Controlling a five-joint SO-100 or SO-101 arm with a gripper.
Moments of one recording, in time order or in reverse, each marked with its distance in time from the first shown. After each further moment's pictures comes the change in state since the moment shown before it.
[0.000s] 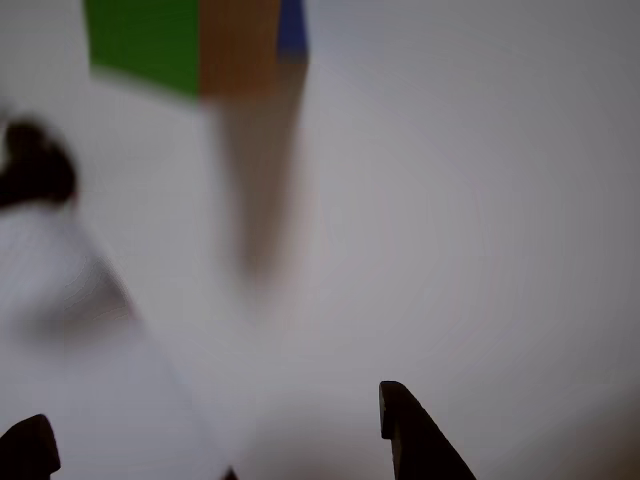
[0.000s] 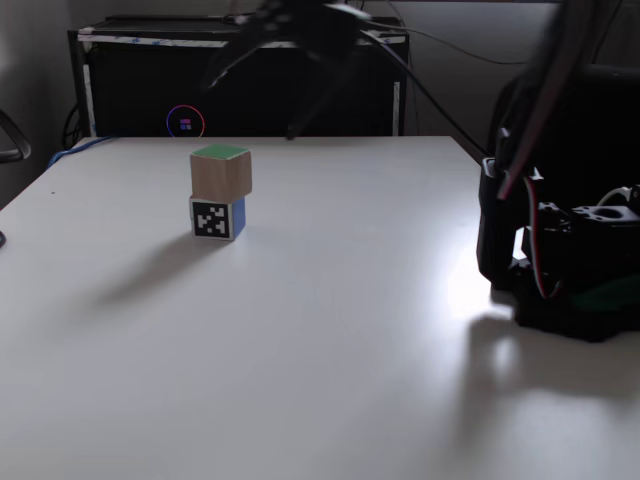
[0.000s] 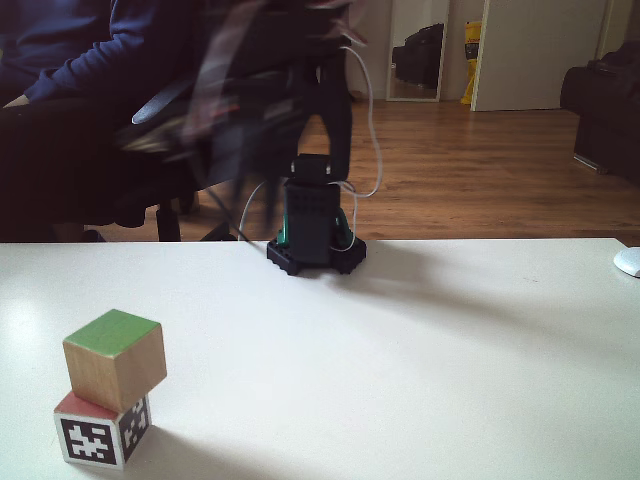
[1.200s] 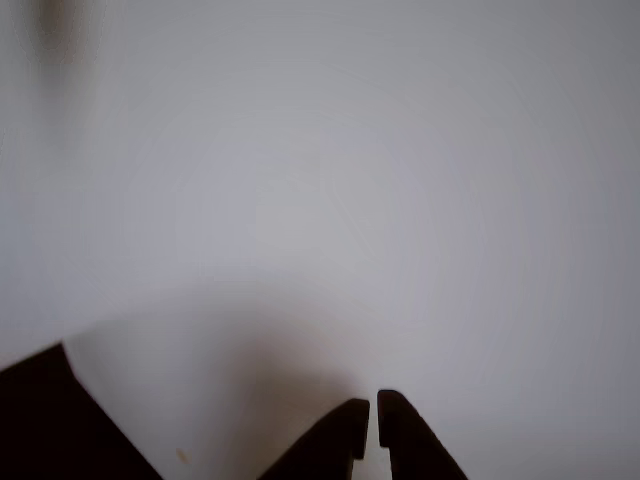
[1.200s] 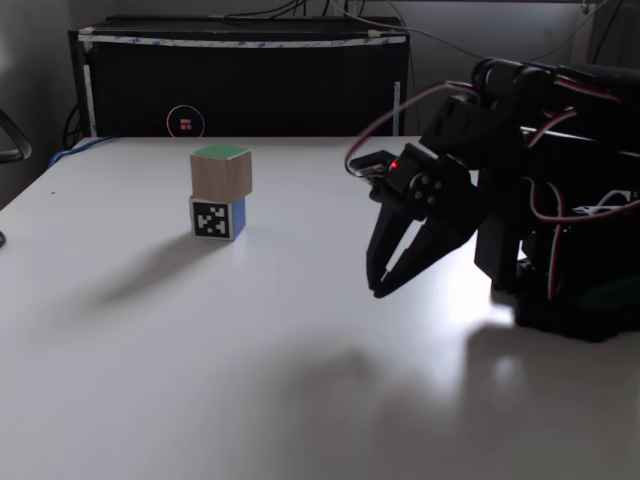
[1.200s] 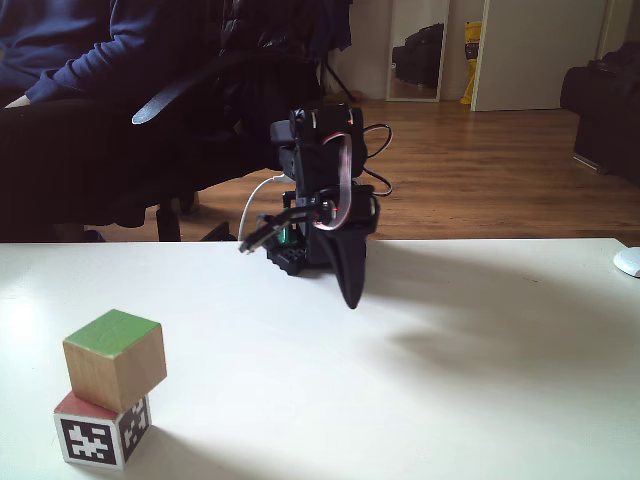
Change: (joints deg) arm -20.2 71.6 74.8 -13.2 -5.7
